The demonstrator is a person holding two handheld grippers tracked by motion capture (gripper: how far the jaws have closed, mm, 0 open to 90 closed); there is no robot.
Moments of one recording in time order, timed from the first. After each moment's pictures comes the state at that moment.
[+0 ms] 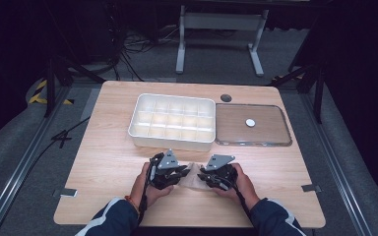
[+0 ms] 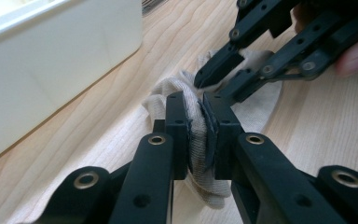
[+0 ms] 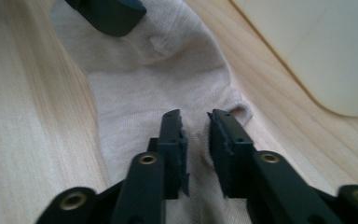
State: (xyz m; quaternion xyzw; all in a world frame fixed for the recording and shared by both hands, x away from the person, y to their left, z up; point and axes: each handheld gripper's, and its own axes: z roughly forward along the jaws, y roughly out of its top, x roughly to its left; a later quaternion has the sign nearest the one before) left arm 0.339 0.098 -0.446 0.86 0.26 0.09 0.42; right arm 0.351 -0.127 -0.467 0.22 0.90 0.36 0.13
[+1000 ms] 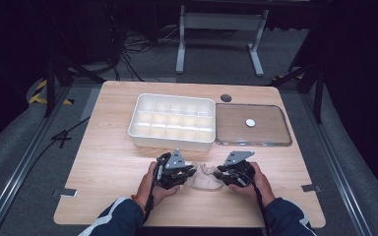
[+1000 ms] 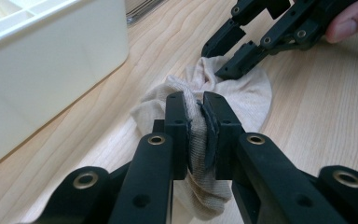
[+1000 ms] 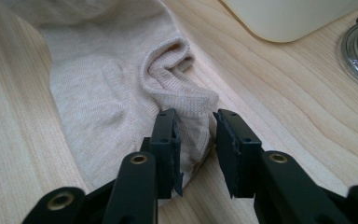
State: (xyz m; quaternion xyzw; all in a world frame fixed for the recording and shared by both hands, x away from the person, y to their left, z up) left arm 0.341 0.078 -0.445 0.86 0.25 0.09 0.43; right arm 0.361 -0.179 -0.468 0.27 0.89 0.34 0.11
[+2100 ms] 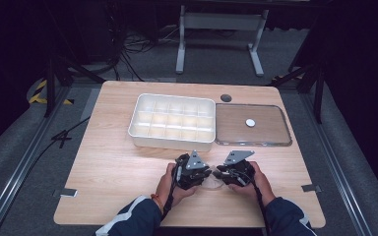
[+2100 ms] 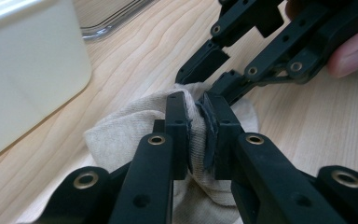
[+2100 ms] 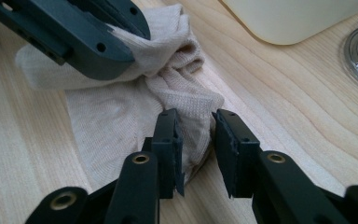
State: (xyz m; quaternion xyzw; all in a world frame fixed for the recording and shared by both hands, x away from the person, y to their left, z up) left arm 0.344 0.028 -0.455 0.86 0.25 0.08 0.43; right arm 0.363 -0.179 -0.469 0.27 0.89 0.34 0.11
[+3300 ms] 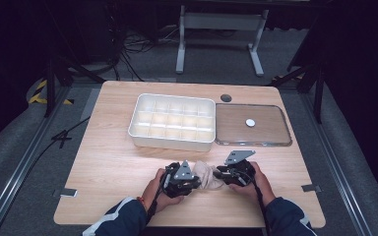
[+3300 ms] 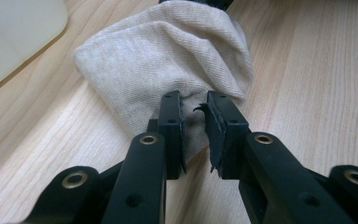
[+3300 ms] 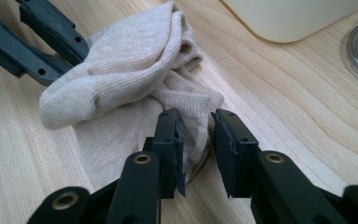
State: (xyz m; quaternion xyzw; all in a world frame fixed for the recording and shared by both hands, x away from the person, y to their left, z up) left arm 0.334 0.064 -0.476 0.90 0.19 0.06 0.40; right arm 0.364 -0.181 -0.470 0.27 0.89 0.35 0.10
